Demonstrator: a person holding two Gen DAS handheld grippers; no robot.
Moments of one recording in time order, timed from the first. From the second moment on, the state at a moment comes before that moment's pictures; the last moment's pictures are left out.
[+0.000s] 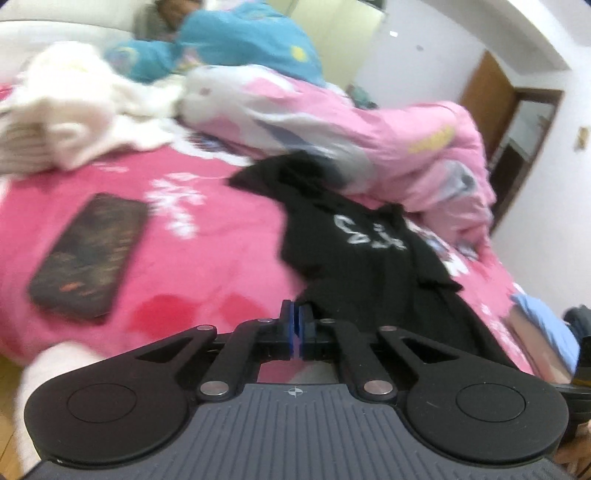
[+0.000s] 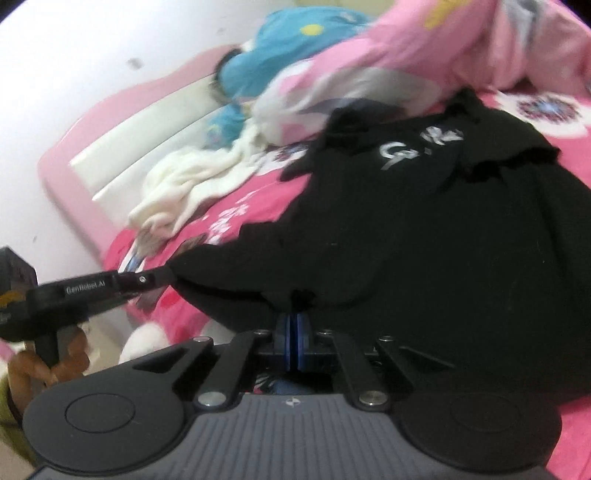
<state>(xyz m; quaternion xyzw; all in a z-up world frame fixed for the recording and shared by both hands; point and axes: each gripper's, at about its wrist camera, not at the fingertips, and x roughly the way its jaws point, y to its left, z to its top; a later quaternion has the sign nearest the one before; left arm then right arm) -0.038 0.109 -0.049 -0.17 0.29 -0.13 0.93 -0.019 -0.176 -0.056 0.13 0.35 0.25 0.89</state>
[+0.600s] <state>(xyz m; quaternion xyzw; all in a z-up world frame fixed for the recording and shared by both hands) -0.057 0.125 -0.087 -0.16 0.34 -0.08 0.92 -0.014 -0.085 -0.033 -0.12 0.29 0.26 0.91</state>
